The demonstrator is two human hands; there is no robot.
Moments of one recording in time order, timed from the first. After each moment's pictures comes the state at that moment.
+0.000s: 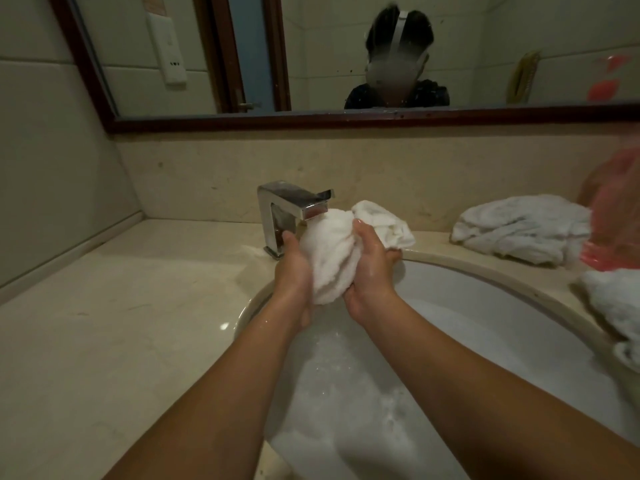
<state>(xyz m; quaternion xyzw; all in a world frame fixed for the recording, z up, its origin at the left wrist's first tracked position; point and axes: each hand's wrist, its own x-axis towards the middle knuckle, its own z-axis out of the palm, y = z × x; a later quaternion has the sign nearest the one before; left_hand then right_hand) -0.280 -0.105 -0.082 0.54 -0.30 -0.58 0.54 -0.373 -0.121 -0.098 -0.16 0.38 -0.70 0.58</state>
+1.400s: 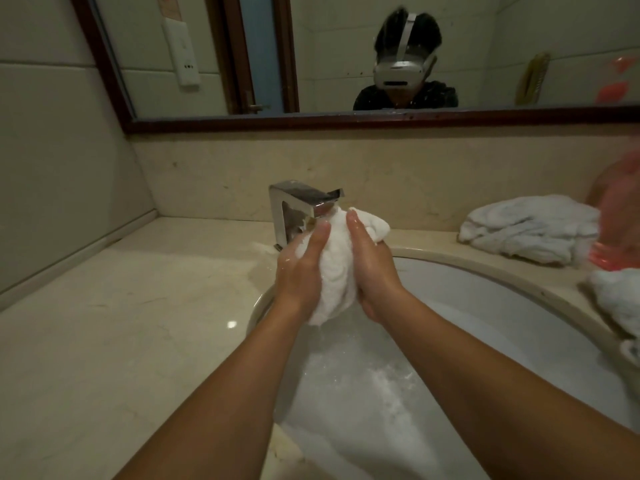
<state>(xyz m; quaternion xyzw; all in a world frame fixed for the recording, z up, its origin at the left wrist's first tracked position) -0.265 -0.084 -0.085 0.49 -0.51 -0.39 0.59 -0.375 -0.082 -0.072 -0.39 0.50 -0.58 0.51</state>
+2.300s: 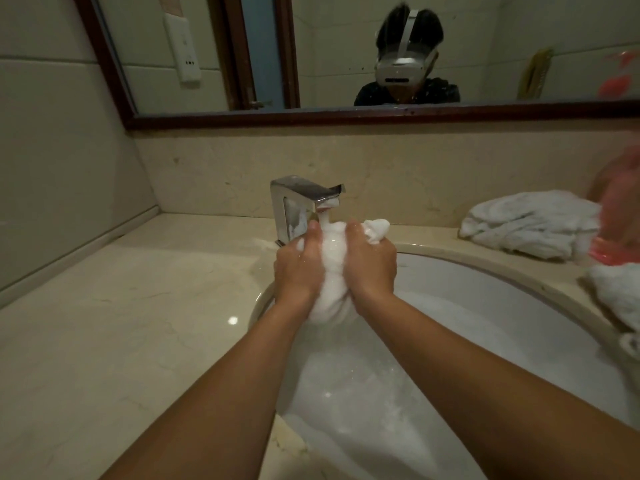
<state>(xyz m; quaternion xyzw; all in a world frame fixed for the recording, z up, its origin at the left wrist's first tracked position) -0.268 -0.080 -0.075 0.59 -0.49 -0.33 0.55 -0.360 -0.083 -0.078 -0.37 0.59 -0.62 0.36</state>
